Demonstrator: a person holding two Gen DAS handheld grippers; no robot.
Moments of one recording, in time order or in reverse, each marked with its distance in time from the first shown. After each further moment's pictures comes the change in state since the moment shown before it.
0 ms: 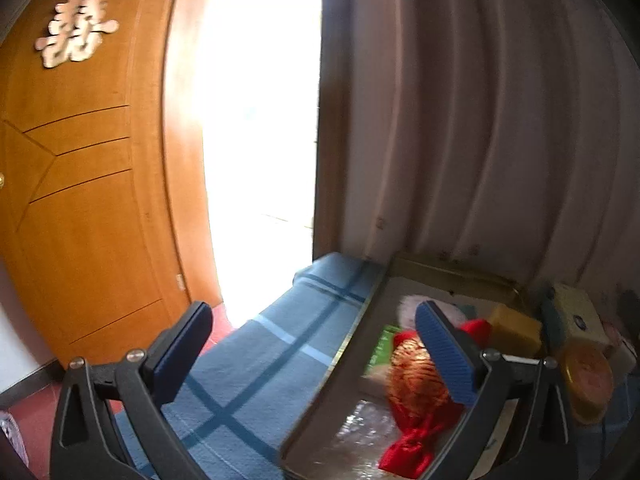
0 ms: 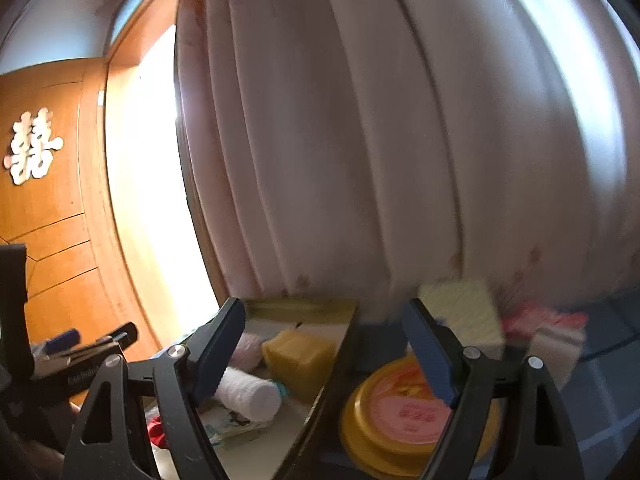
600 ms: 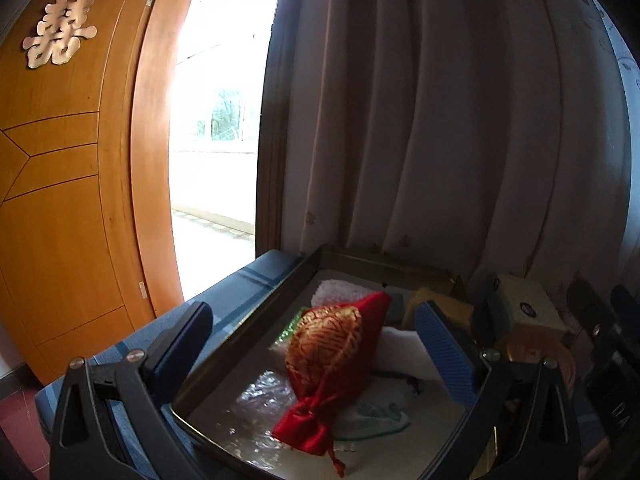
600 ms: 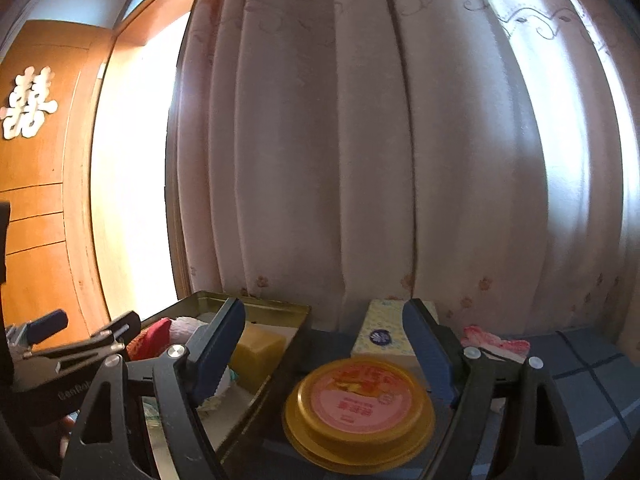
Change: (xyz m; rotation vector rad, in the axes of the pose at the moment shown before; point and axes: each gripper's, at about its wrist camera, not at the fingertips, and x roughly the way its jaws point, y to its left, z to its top) left arm -0.021 -0.051 -0.032 0.020 -0.045 -0.140; right arm -0.017 -0.017 0.001 -0.116 -0.035 -0.118
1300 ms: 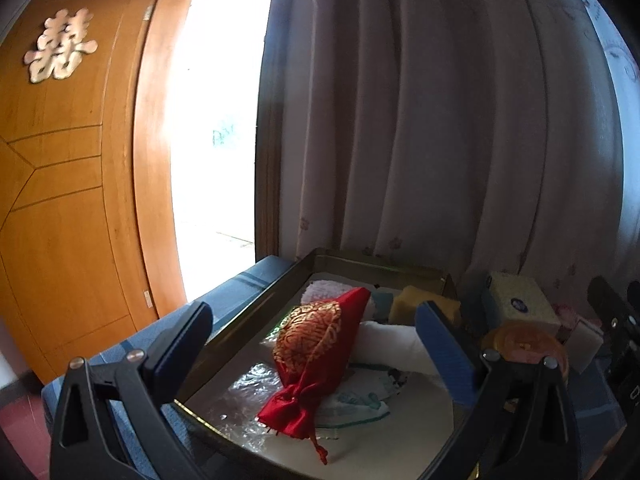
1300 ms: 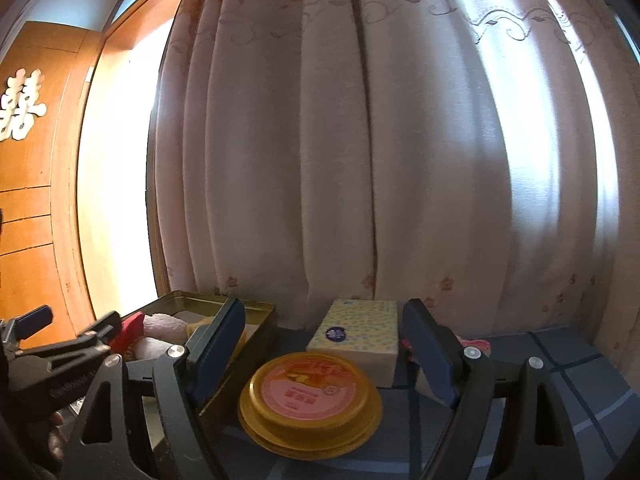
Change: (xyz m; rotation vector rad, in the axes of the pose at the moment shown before) left arm -0.019 -0.015 -0.004 0.010 -0.039 0.016; right arm -0.023 -0.026 -0.005 -0.006 -0.020 -0.060
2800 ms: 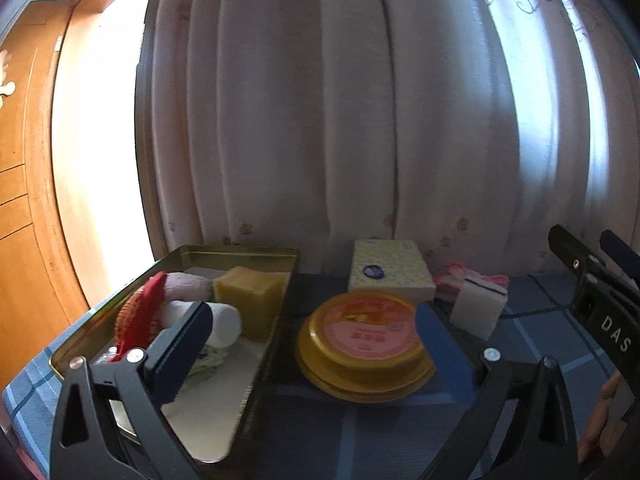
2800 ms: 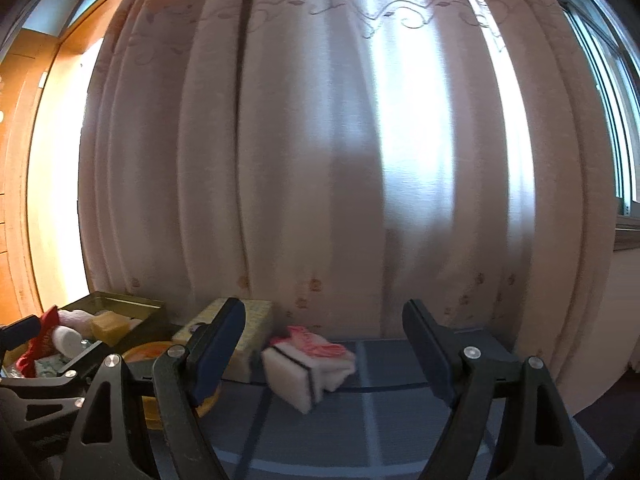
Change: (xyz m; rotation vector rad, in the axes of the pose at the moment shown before) left arm -0.030 -0.129 -0.023 0.189 0.035 -0.243; right arm -0.024 -0.112 0.000 0.021 -0.002 -0.206
